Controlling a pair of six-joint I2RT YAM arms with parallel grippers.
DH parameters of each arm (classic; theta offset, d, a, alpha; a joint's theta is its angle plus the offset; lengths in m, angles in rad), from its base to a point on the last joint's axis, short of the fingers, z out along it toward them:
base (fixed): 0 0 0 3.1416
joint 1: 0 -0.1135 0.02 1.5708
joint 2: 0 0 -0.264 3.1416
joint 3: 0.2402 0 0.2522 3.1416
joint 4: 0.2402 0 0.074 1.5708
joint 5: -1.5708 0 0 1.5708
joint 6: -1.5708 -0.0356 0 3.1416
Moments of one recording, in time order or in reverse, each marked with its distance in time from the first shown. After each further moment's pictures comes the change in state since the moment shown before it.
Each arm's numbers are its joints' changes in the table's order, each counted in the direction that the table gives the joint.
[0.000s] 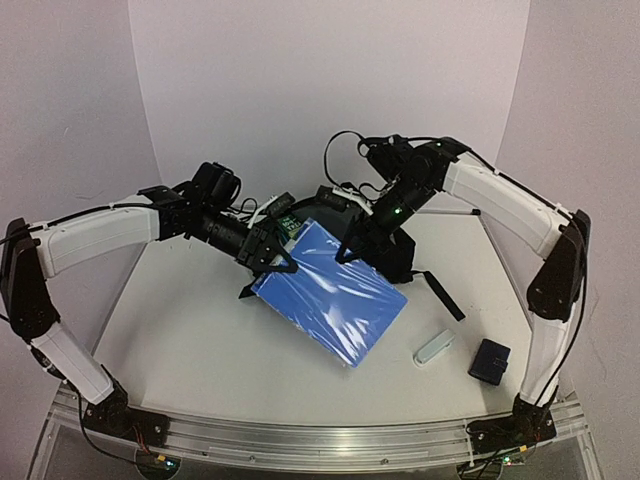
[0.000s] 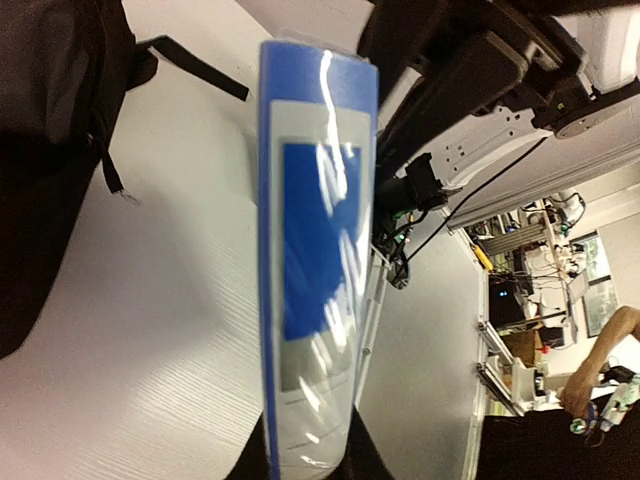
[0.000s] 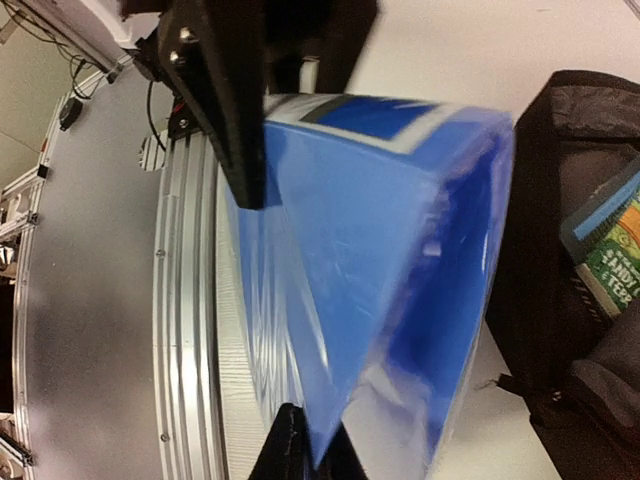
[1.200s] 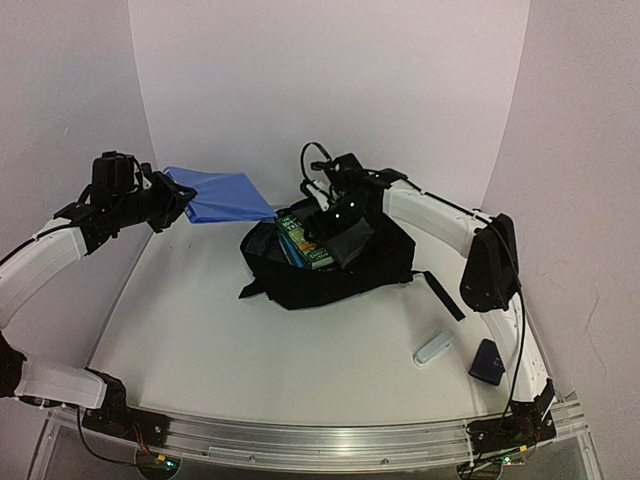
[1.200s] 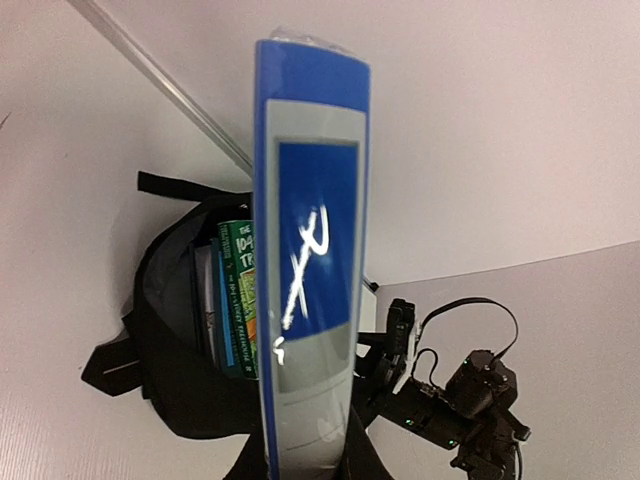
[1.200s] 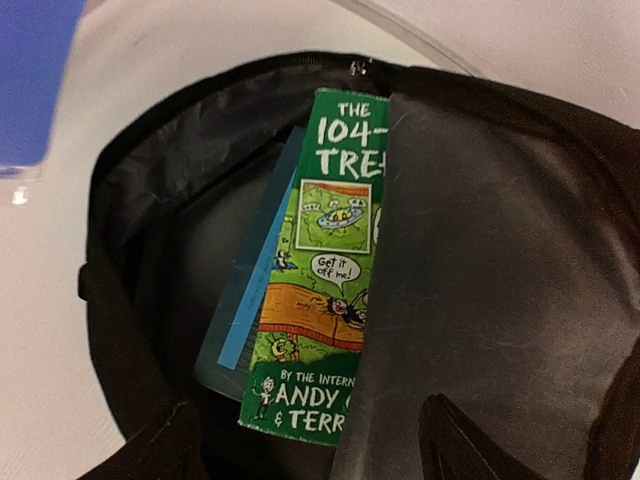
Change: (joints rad) left arm -0.398 -0.381 -0.251 -0.318 0.638 0.891; right arm 0.015 0.432 0.304 -0.435 -0.631 -0.466
